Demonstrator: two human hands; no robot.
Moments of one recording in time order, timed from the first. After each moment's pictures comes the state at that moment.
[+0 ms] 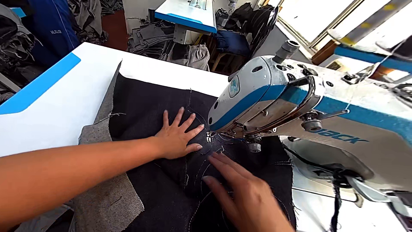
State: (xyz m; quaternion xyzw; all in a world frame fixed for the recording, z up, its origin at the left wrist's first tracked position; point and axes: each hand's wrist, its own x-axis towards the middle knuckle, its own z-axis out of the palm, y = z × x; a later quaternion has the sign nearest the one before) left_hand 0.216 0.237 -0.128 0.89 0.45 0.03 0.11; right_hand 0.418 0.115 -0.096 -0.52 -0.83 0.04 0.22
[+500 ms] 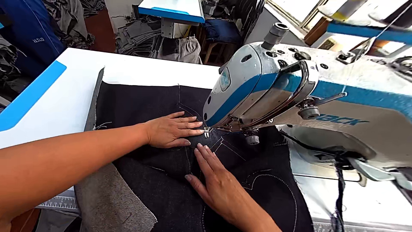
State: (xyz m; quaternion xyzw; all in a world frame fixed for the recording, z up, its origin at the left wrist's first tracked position) left_hand 0.180 0.290 -0.151 0.98 0.14 0.10 0.09; right_hand 0.399 0.128 -0.152 -0.51 -0.84 0.07 0.18
